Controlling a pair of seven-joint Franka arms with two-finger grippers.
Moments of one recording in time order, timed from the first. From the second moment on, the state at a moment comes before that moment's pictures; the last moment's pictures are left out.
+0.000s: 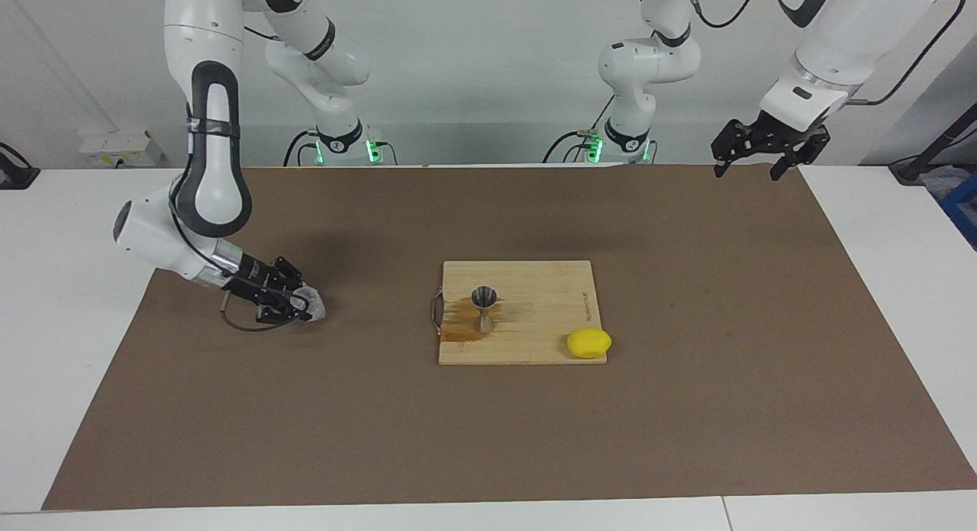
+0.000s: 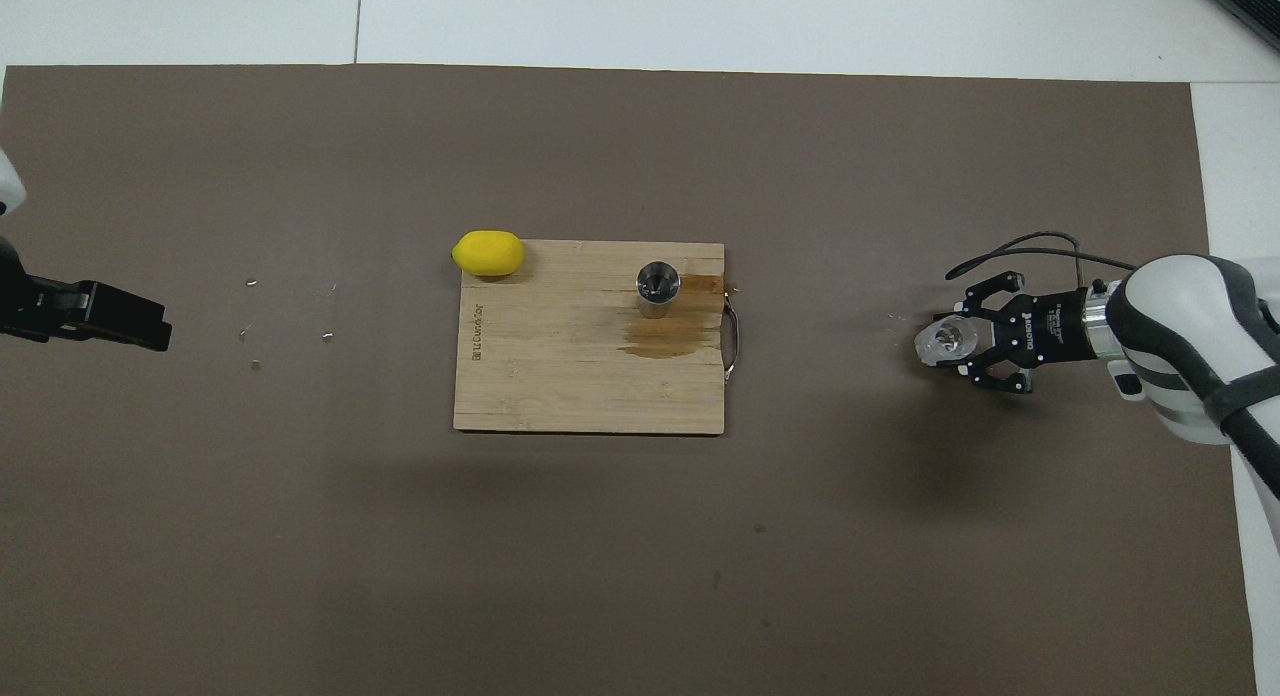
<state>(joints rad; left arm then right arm) 0.04 -0.04 -0.12 -1.58 -0.02 1.47 0.07 -0.20 0.32 0.01 -2.06 0.75 2.10 0.89</state>
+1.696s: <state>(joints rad) 0.04 -0.04 -0.12 -1.58 -0.02 1.47 0.07 -0.10 0.14 0.02 -2.05 0.09 2.05 0.47</state>
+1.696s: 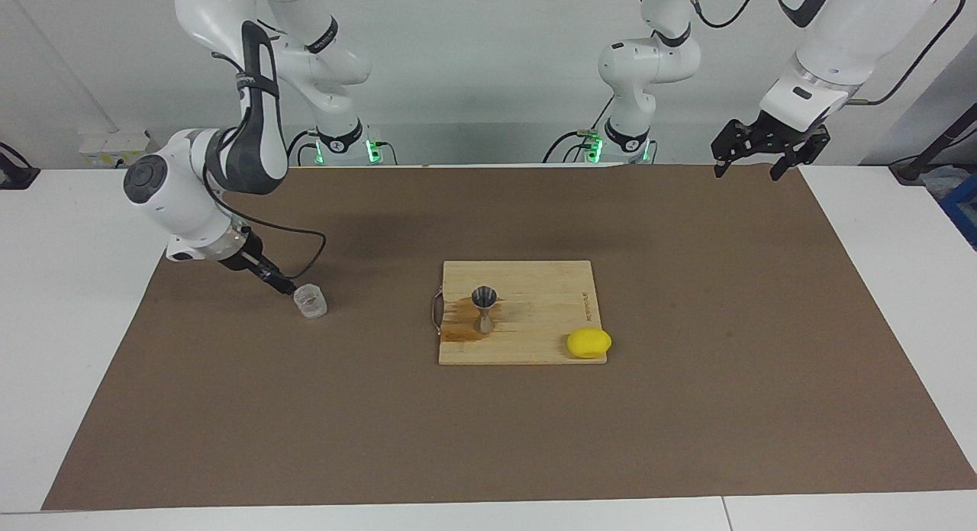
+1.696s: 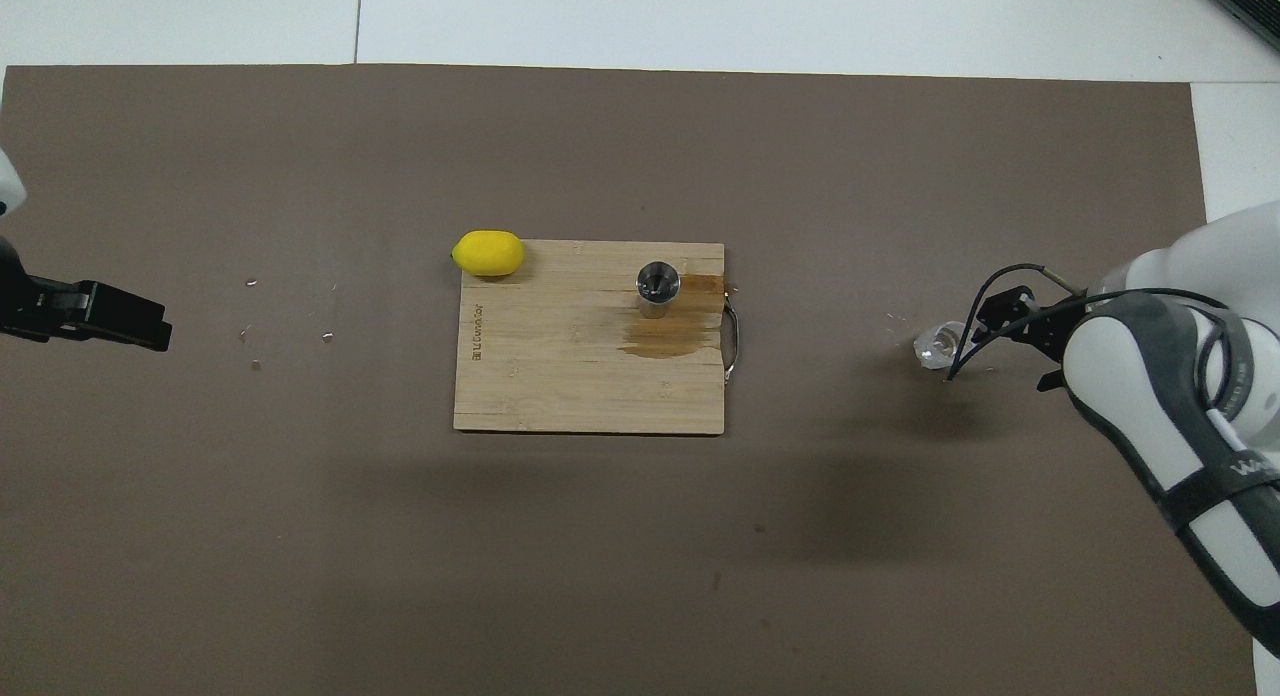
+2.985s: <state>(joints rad) 0.04 -0.04 -0.12 -1.58 -0.02 1.47 0.07 0.03 0.03 0.02 -1.58 -0.01 1.60 0.27</state>
